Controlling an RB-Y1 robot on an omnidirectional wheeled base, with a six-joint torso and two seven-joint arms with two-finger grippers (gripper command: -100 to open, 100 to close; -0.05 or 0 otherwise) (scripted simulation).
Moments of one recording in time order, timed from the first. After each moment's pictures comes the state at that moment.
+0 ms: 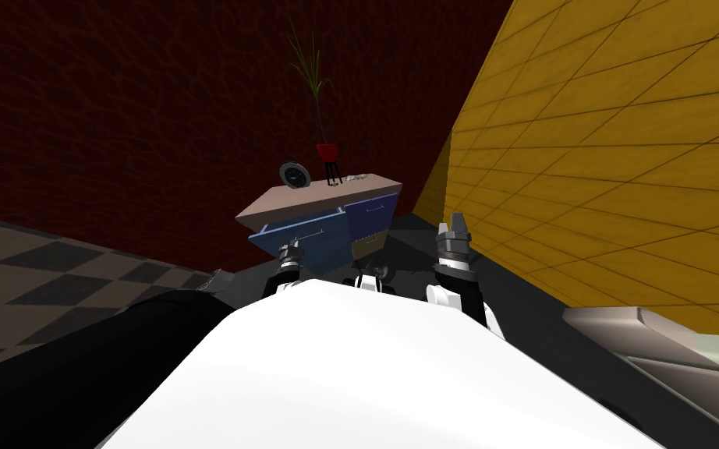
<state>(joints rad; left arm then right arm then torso) 0.68 -0.01 0.28 -2.09 0.50 -0.18 0.17 0.50 -0.04 0.01 -2.28 0.06 -0.36 0.16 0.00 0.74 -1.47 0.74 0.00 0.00</state>
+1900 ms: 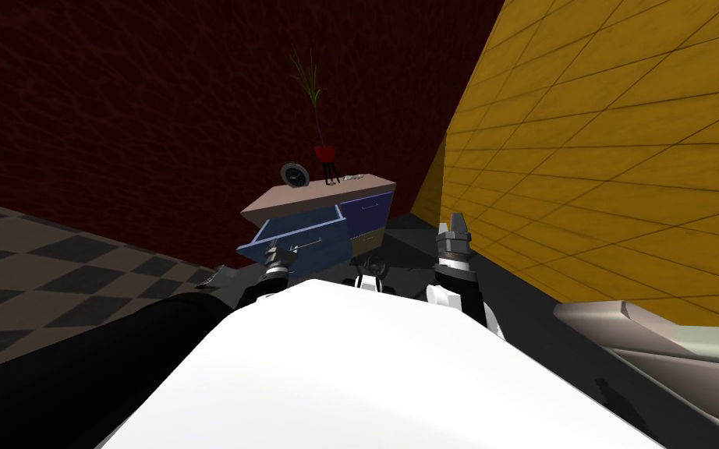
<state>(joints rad) 0.86 -0.03 0.29 -2.32 0.57 -0.06 0.19 0.50 -0.04 0.01 -2.28 0.06 -0.36 0.16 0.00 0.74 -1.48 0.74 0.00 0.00</state>
